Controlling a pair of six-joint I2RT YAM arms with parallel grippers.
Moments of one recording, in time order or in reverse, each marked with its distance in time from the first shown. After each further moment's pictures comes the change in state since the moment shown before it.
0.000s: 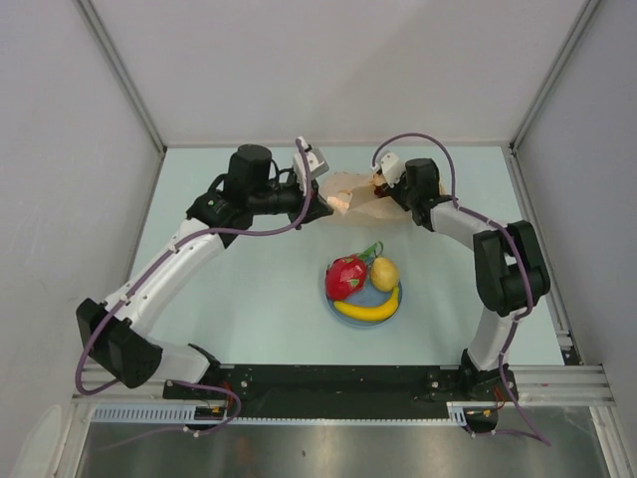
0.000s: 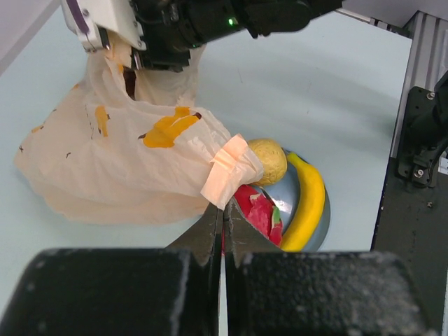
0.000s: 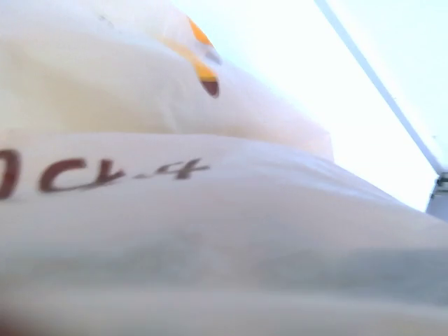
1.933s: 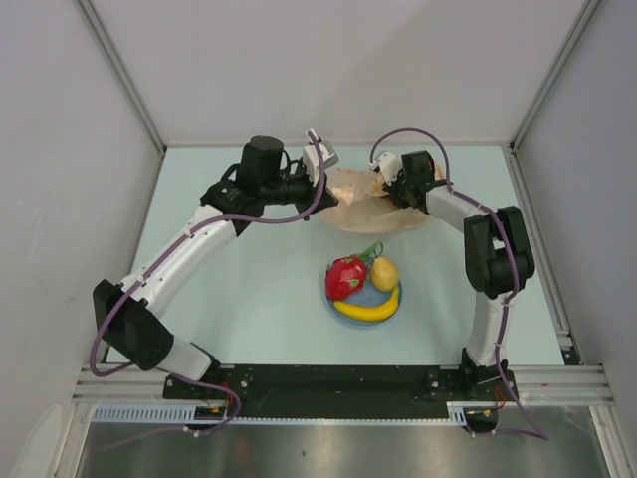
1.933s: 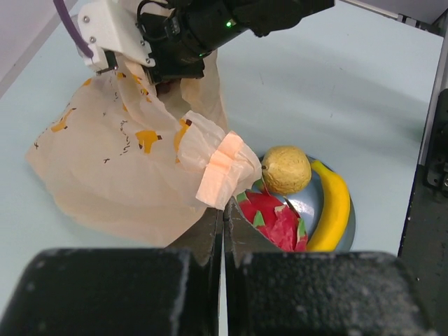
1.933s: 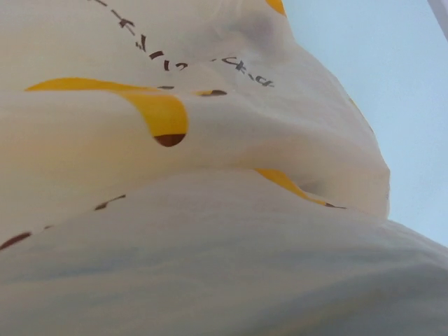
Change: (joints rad) left arm 0.000 0.105 0.069 0.009 -0.036 0.027; right arm -0.033 0.142 0.201 -0.248 -0.099 0.024
